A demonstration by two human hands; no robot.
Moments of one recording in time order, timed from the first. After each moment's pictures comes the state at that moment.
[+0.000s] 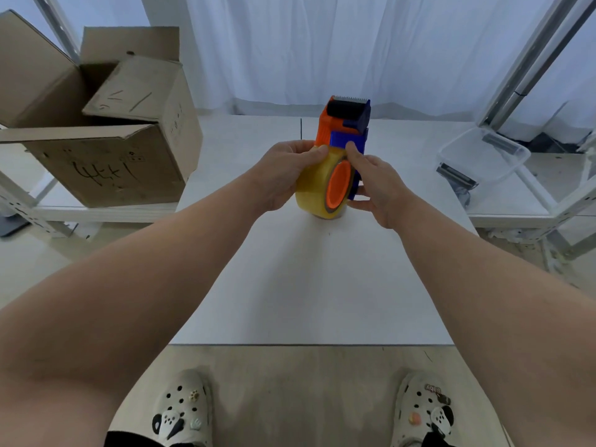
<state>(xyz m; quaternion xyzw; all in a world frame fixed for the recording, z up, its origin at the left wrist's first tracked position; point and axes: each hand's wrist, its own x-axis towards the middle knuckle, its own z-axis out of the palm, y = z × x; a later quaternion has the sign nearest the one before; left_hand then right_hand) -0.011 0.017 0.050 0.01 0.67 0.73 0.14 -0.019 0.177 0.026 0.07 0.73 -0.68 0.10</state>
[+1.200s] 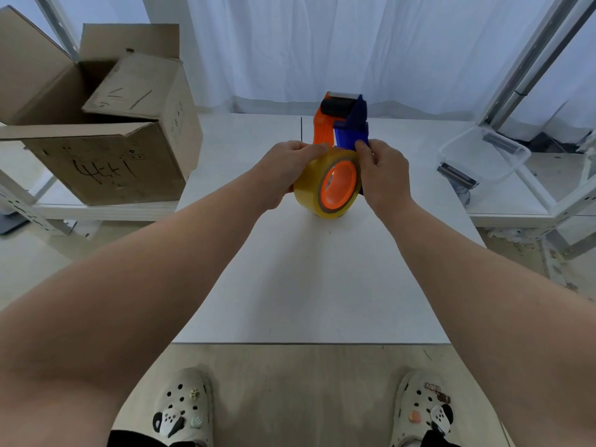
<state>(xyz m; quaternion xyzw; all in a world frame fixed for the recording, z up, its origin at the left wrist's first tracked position) -0.018 0.022 0.050 -0.08 0.76 0.63 0.11 -0.019 0.174 0.023 -0.02 0.88 -0.45 -0.17</state>
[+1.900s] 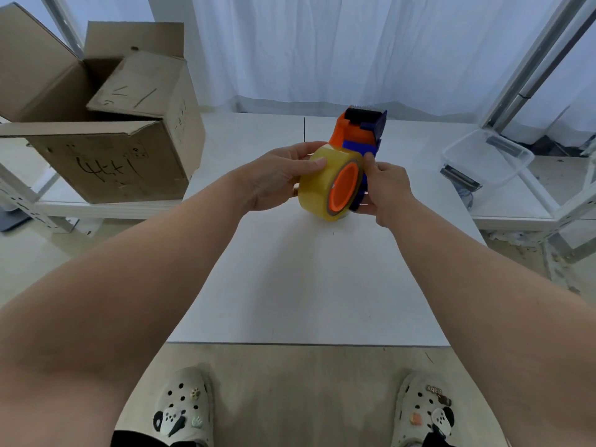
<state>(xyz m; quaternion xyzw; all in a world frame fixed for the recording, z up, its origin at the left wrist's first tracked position) -0.012 -0.008 0.044 0.07 0.66 0.71 0.24 -0.017 0.170 0.022 0.16 0.73 -0.66 0.03</state>
